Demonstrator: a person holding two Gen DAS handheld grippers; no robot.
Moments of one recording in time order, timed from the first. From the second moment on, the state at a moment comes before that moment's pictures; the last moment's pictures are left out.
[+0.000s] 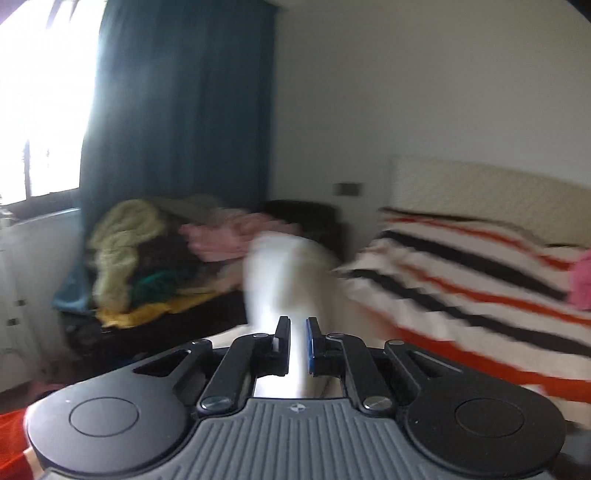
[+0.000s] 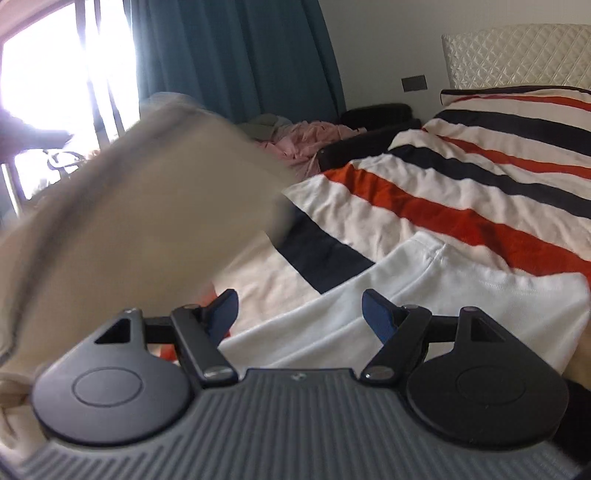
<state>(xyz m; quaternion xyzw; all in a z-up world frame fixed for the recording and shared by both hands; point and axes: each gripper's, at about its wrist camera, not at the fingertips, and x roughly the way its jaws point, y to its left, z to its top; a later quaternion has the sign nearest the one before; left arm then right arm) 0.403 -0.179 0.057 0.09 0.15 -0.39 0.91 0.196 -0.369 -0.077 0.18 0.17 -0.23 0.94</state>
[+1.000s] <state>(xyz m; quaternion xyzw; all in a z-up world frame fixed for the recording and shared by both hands) 0.081 0.031 -0.030 -0.08 0.24 -0.09 0.96 0.172 -0.370 -0.077 0.25 0.23 -0.14 0.93</state>
